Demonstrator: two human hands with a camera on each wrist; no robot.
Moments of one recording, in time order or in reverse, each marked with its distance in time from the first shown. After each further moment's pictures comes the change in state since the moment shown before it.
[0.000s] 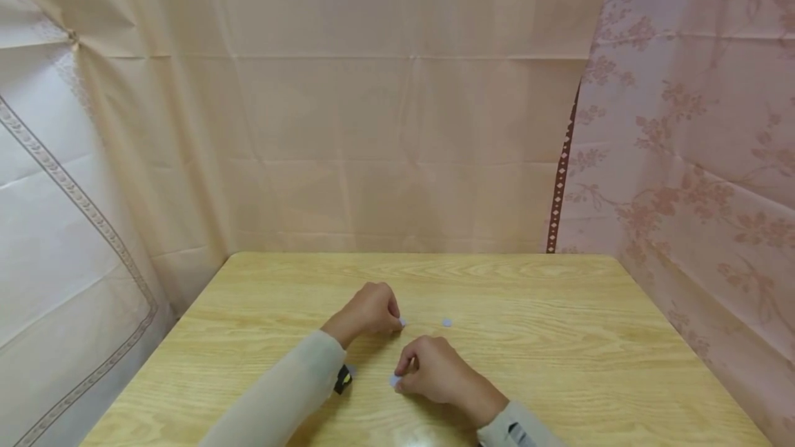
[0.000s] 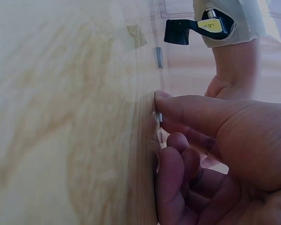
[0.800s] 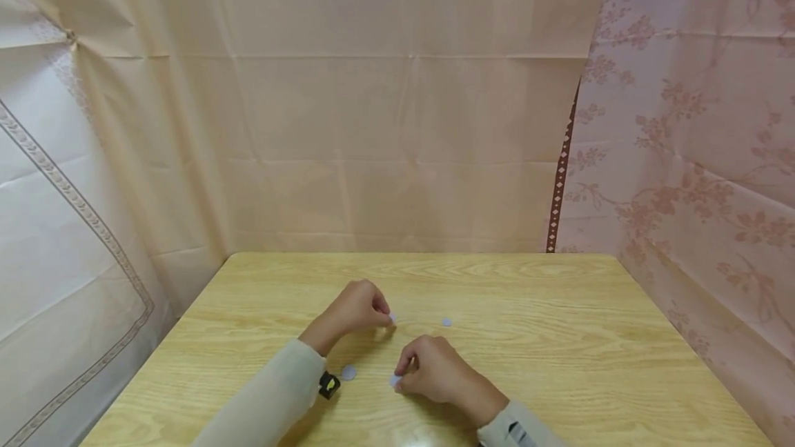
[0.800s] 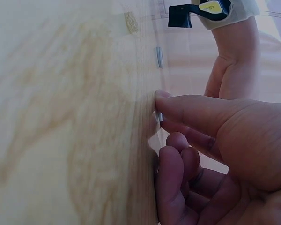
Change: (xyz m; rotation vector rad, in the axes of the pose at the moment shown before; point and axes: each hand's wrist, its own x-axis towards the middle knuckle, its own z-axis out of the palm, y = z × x) left_hand -0.018 -0.012 -0.017 -0.086 0.059 0.025; right_hand 0.000 -0.001 0.000 -0.005 0.009 0.025
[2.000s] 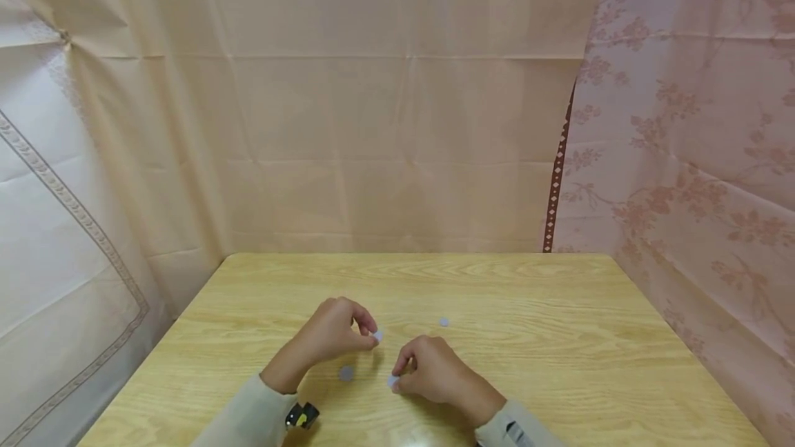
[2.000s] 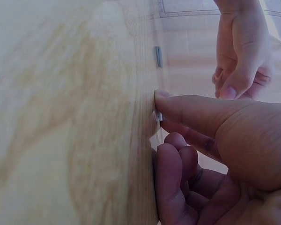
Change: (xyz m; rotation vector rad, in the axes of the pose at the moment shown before) left_hand -0.057 0.004 -0.015 0.057 0.081 0.159; right_hand -0.002 0.002 0.000 0.024 -0.006 -0.010
